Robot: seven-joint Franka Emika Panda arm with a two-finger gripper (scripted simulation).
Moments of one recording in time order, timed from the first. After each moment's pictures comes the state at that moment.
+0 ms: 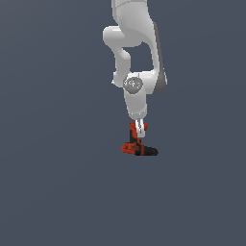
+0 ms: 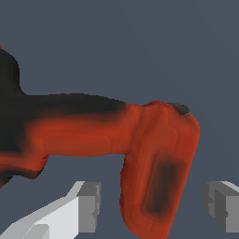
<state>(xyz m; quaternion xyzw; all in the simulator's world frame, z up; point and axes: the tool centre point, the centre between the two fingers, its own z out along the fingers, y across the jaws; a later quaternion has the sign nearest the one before) -0.119 0.092 0.062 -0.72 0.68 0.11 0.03</state>
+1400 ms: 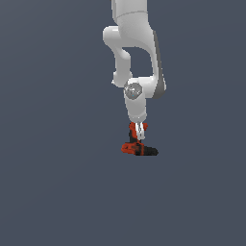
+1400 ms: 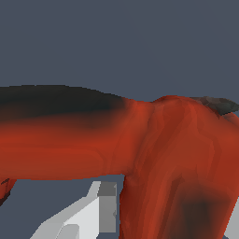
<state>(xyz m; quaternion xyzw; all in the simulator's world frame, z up) -0.124 0.095 0.034 -0.72 0.69 0.11 0.03</state>
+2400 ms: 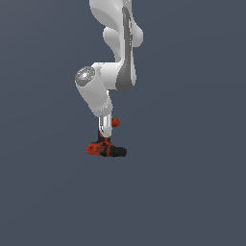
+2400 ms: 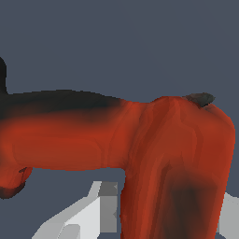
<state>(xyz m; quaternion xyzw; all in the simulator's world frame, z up) -0.086 -0.064 0.120 -0.72 0.69 0.11 0.03</state>
